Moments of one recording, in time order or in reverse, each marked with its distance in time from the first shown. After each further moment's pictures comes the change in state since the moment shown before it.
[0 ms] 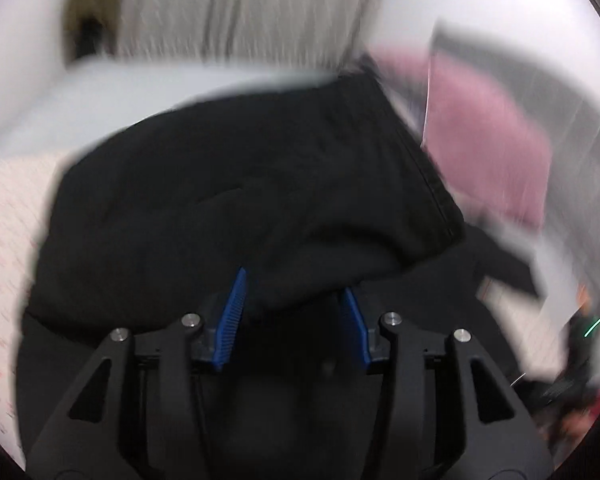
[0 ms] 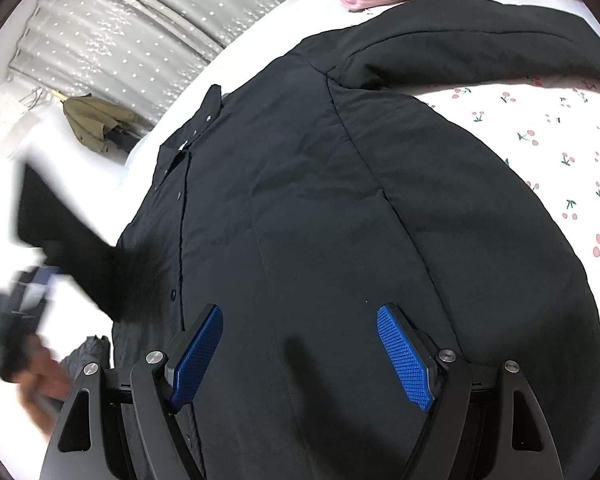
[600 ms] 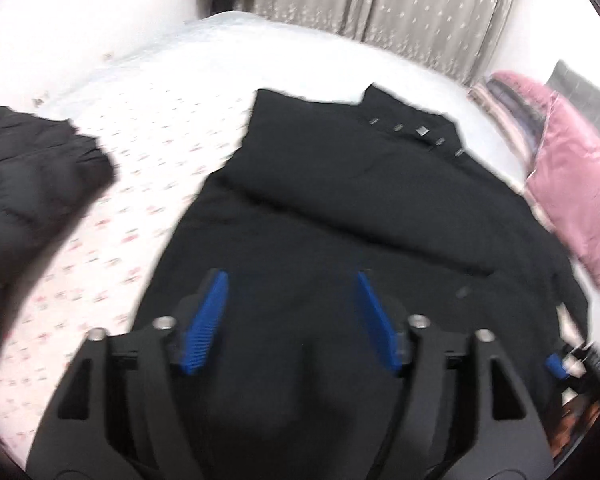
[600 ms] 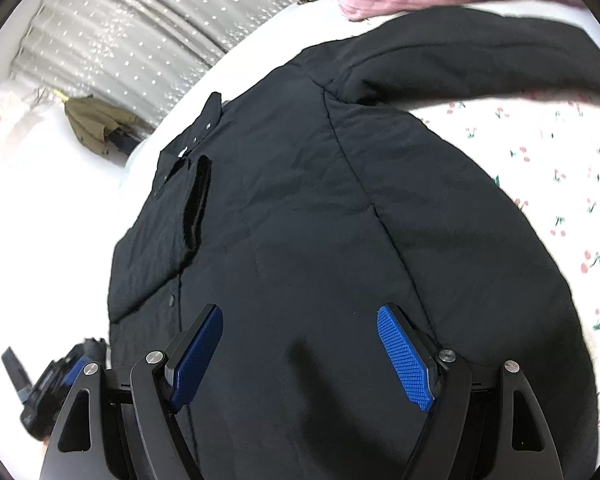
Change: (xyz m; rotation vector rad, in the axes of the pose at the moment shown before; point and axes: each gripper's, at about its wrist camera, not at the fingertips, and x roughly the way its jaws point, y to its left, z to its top) left arm -0.105 0.104 -0.093 -0.299 -0.001 0.350; right arm -0.009 0.000 0.003 -0.034 -0.025 -0.031
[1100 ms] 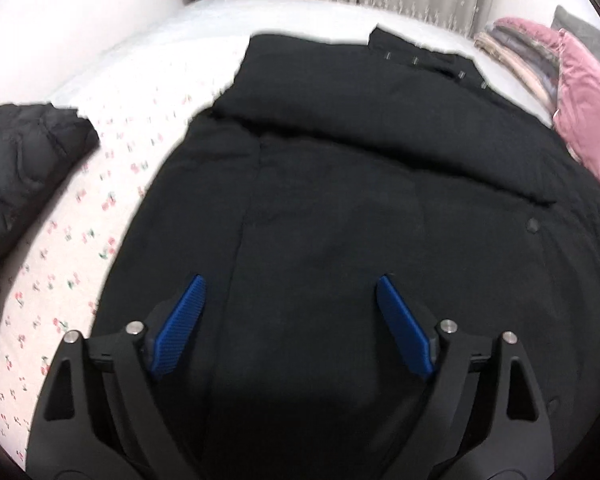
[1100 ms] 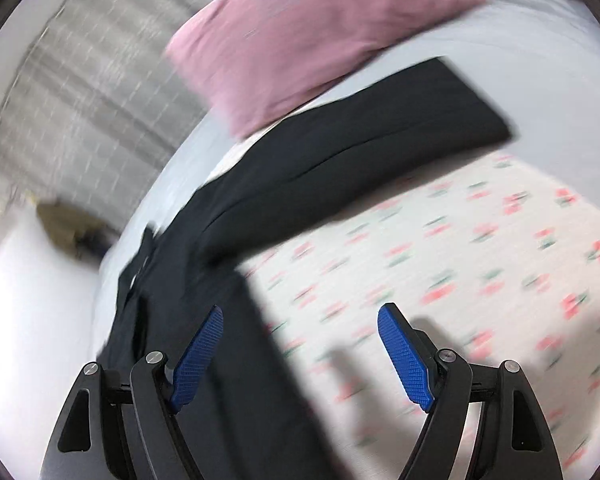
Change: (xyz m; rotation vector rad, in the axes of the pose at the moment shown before) left arm 0.076 -0.007 -0.037 0.105 0.089 0.061; right arm -0.093 -0.156 0.040 0.290 -0.314 -0.074
